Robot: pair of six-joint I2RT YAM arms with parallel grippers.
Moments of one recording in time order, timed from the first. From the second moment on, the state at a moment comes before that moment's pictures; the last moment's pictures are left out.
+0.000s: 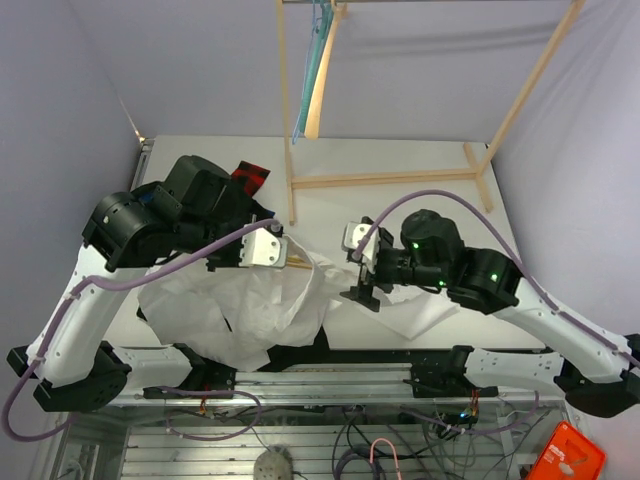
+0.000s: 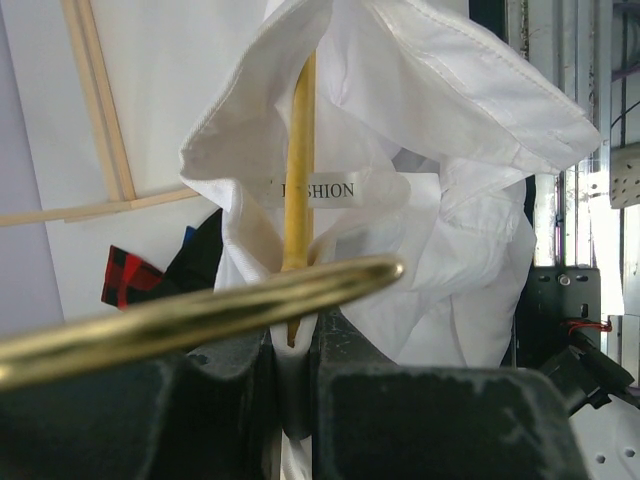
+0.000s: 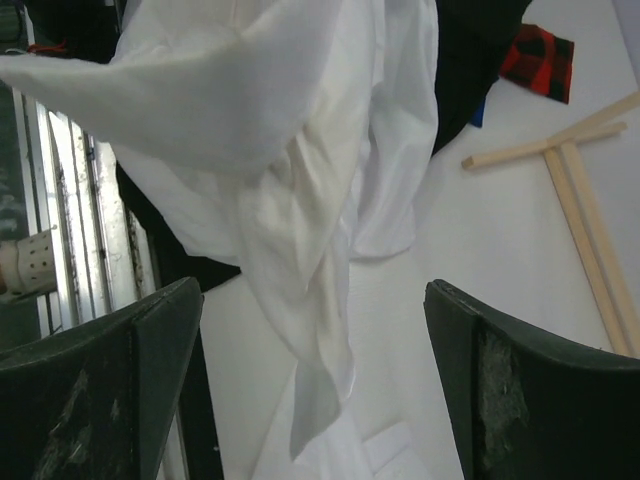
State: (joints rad) left arm -0.74 1.22 1.86 -1.52 0.37 0.95; right arm 1.02 0.99 1.25 -0.74 -0.17 -0.37
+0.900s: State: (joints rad) left arm -0.74 1.25 1.86 -1.52 0.37 0.94; right arm 1.19 1.03 1.30 -0.71 -0.11 -0.35
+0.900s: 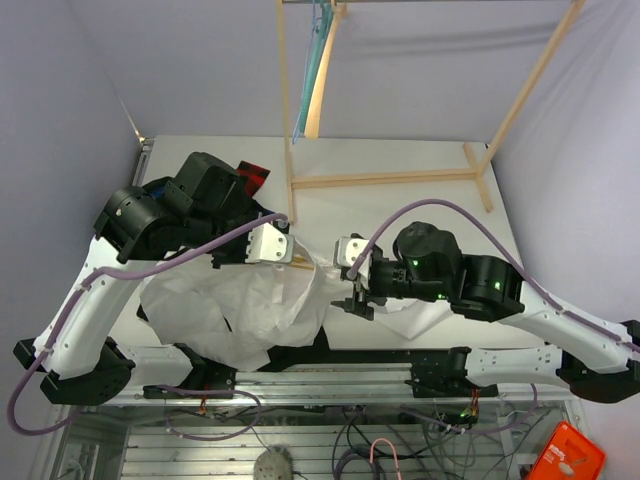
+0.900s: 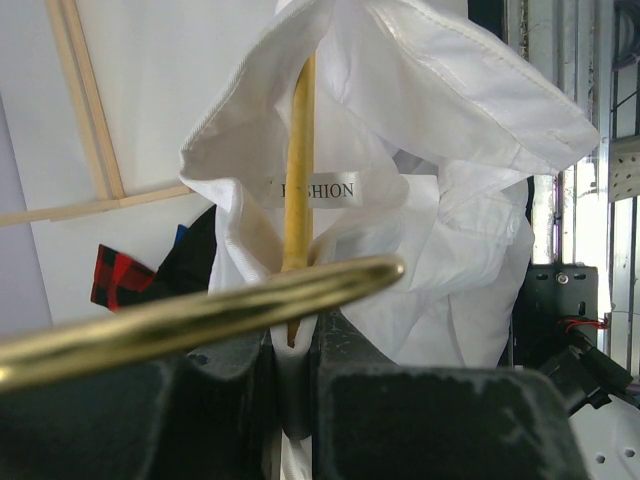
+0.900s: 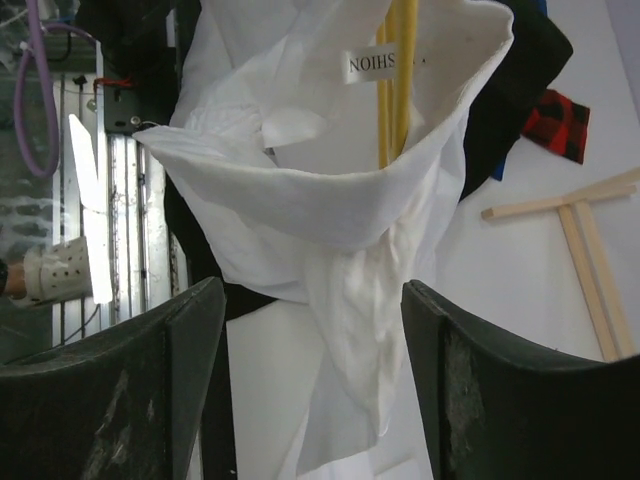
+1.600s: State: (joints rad) left arm -0.74 1.26 1.86 -1.52 0.37 0.94; right arm 1.20 1.08 1.25 -0.67 -0.09 -0.38
